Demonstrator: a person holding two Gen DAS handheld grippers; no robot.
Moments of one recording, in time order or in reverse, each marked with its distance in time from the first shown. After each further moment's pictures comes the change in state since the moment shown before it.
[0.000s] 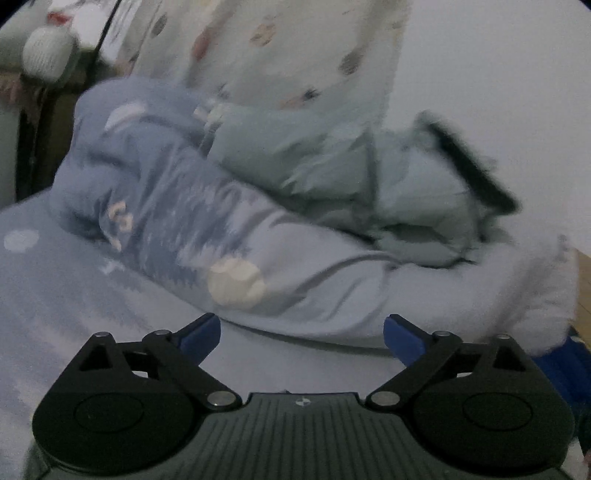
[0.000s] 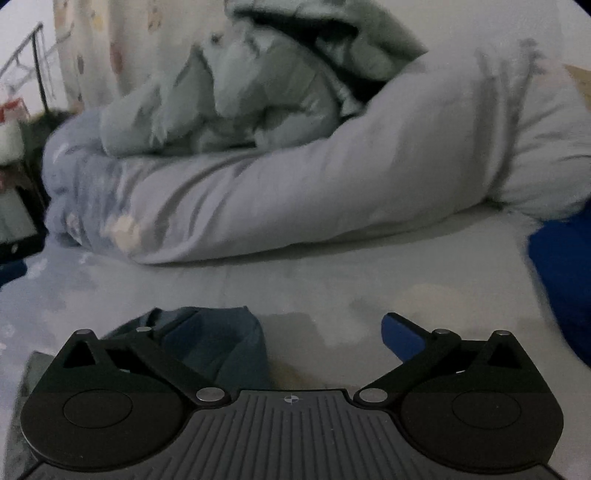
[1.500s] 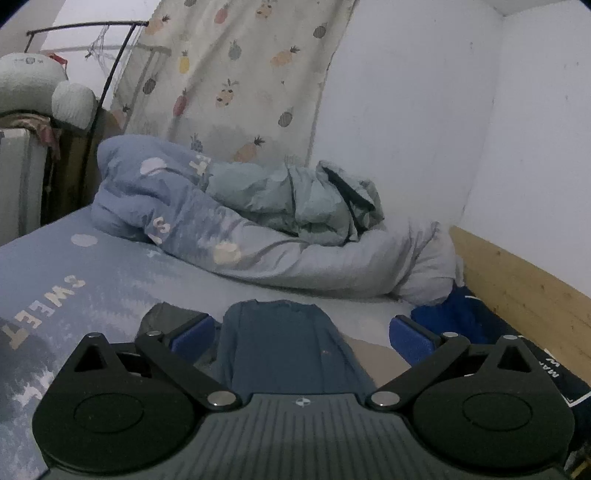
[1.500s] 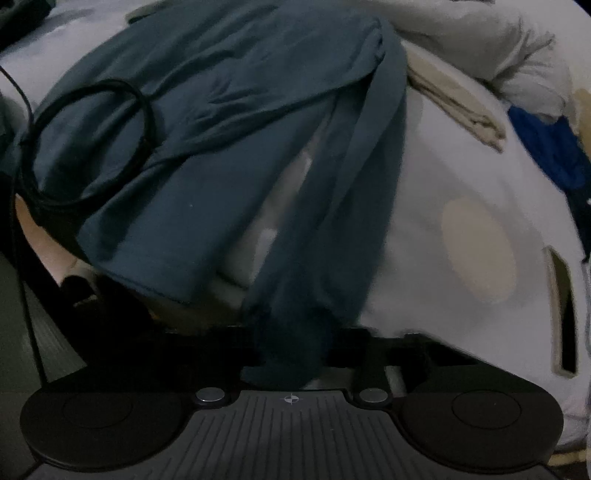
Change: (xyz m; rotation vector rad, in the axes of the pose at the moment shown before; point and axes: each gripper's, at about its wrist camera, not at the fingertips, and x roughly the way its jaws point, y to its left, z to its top) left arm -0.348 0.011 -0.079 0.024 -0.045 -0.154; right arm -0.251 0.144 -0.437 -0.460 0.387 -0.172
